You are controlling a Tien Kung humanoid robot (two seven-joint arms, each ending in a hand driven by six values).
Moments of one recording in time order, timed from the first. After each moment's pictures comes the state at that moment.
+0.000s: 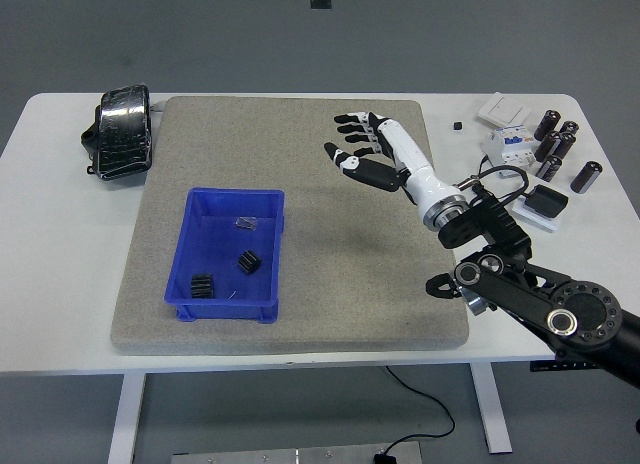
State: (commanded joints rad) left arm -0.08 0.25 -0.89 -0.39 1.07 0.25 0.54; right arm 0.61 -0.34 0.63 1.38 -1.00 -0.53 0.01
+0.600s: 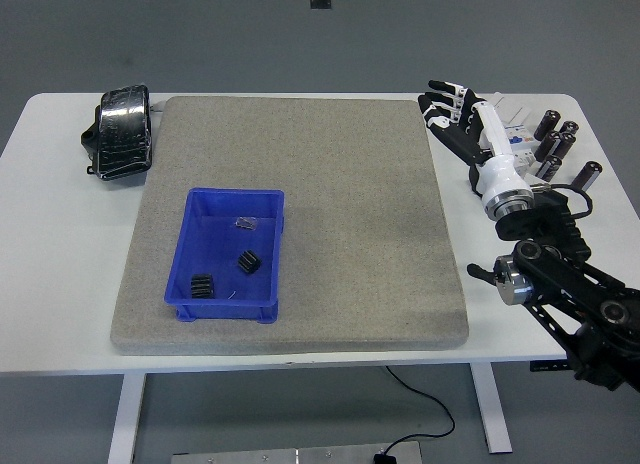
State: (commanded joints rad) left arm -0.09 0.26 -0.89 -0.40 1.07 0.24 0.54; right arm 0.47 -0.37 0.85 1.40 -0.85 -0.56 0.13
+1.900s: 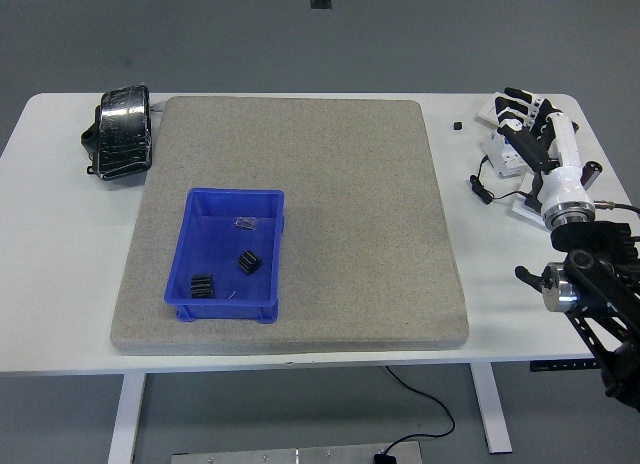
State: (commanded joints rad) left arm -0.11 0.26 -0.90 -0.38 1.07 0.21 0.51; right arm 0.32 -0.40 1.09 1.42 -0.92 -0.54 0.10
